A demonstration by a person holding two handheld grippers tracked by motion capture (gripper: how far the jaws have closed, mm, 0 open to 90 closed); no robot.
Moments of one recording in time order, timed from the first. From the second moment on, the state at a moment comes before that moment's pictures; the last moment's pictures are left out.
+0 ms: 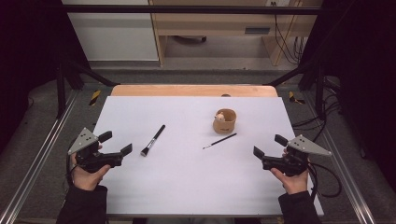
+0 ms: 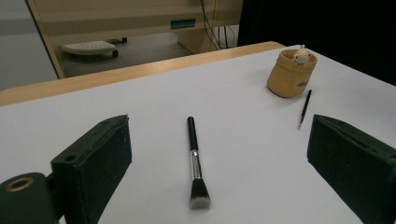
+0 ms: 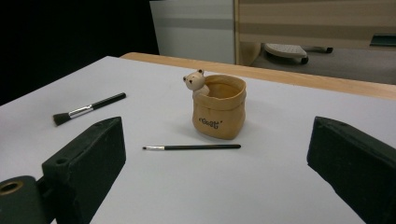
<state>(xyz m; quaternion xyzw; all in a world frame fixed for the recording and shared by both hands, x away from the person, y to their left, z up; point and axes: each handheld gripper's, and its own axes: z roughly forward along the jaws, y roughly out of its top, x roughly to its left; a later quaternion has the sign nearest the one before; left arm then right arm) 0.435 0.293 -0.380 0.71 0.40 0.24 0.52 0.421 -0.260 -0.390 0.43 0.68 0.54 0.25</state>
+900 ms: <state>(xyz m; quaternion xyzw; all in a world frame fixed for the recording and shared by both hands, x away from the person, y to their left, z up) 0.435 0.284 -0.384 0.72 0.40 0.24 0.52 0.435 -0.238 -0.388 0.41 0.70 0.53 0.24</state>
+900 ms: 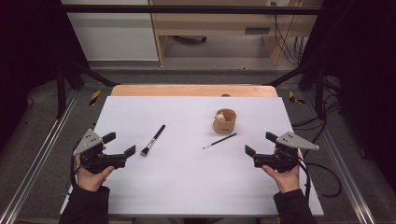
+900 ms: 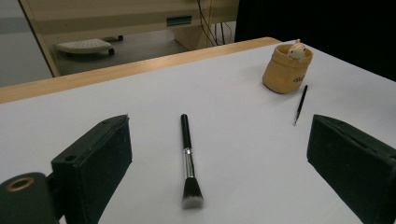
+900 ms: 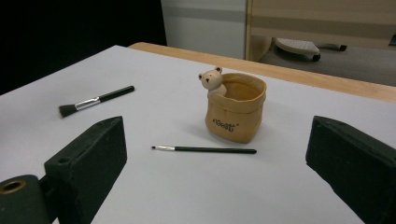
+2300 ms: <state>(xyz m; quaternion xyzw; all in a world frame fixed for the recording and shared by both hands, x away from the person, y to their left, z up) 0.432 0.281 -0.381 0.72 0.39 0.24 0.52 0.497 -0.175 -0.418 0.40 0.76 0.47 0.19</state>
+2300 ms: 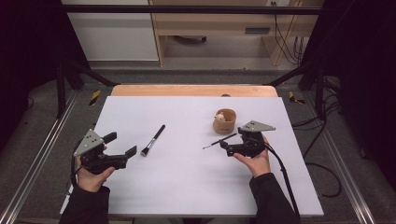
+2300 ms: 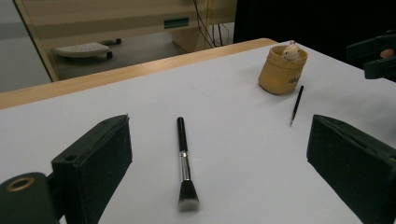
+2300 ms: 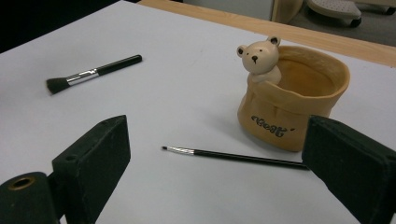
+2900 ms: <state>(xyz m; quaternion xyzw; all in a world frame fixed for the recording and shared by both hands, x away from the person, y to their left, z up) 0.433 0.281 -0.382 0.72 0.39 0.24 0.52 0.515 -0.159 -0.446 0.42 0.78 0.42 0.18</state>
